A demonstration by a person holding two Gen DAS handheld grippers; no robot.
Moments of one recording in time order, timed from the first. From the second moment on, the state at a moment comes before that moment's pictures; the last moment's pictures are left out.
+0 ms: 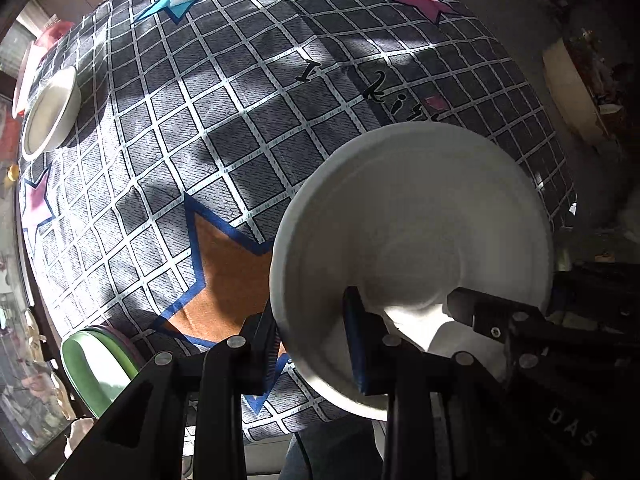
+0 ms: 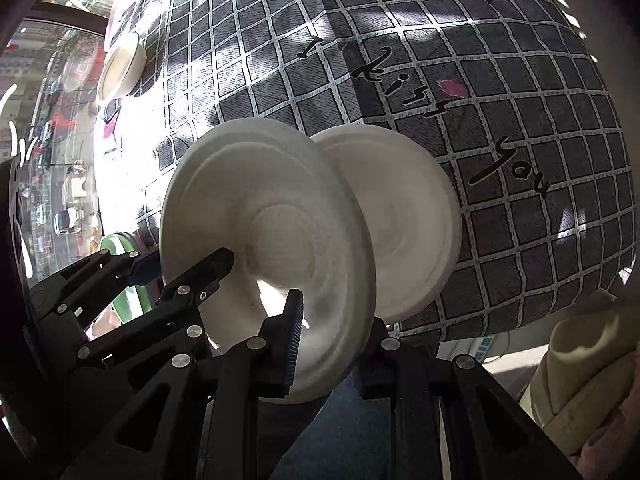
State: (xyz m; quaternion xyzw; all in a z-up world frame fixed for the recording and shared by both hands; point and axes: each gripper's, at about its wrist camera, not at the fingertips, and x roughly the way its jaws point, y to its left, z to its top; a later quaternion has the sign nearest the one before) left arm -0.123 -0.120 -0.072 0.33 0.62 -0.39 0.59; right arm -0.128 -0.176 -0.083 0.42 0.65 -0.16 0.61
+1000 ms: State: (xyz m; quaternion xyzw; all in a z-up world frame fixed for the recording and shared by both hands) left arm -0.055 -0.090 -0.077 0.28 0.65 -0.32 0.62; right arm -0.150 -0.207 -0.075 0.45 0.62 -0.21 0.61
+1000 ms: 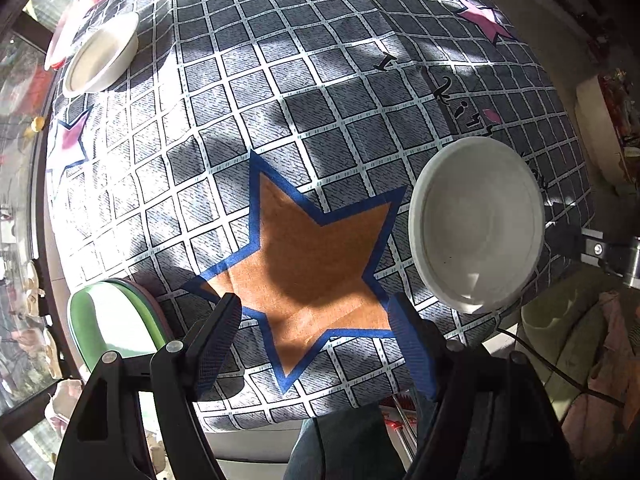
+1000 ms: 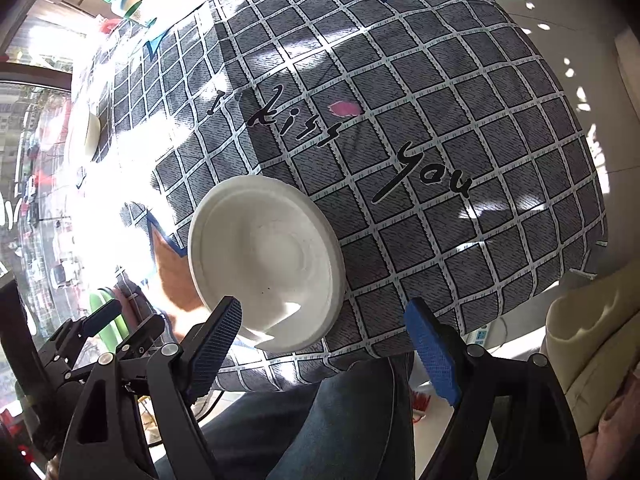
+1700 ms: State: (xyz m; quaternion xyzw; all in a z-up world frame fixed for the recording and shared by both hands) left arm 0.191 0.014 -0.049 0.12 0.63 -0.15 0.75; right arm 0.120 -0.167 -0.041 0.28 0.64 -0.06 0.71
